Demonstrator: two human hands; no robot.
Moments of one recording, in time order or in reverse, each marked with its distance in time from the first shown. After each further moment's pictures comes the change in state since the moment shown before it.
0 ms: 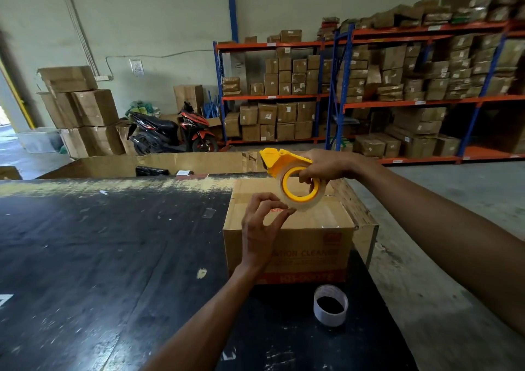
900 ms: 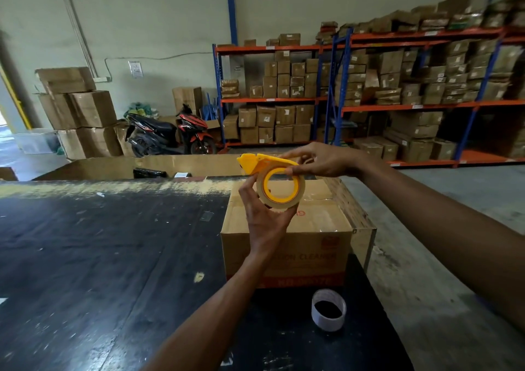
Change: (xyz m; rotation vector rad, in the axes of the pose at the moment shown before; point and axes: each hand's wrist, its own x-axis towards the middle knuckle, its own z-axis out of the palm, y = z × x) left_hand 0.023 0.010 0.022 -0.036 0.121 -0.292; right_hand -0.008 -0.005 -0.017 0.080 -0.020 -0.172
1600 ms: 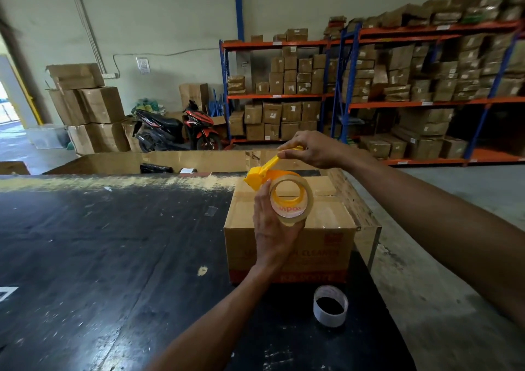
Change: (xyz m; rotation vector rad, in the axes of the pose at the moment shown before) left_hand -0.030 0.000 0.001 0.125 -0.101 0.069; right_hand 0.028 -0.002 0.006 -0.275 0.240 -0.085
